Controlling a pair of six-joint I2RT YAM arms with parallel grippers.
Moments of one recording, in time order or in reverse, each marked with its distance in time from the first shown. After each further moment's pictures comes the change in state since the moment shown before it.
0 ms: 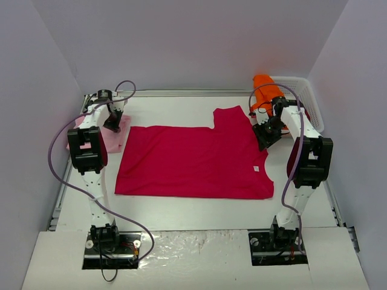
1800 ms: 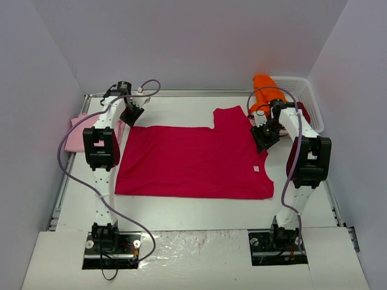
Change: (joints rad) left arm -0.150 0.111 0.306 -0.234 -0.008 0.236; right arm 0.013 0.002 -0.041 0.030 -0.005 0.013
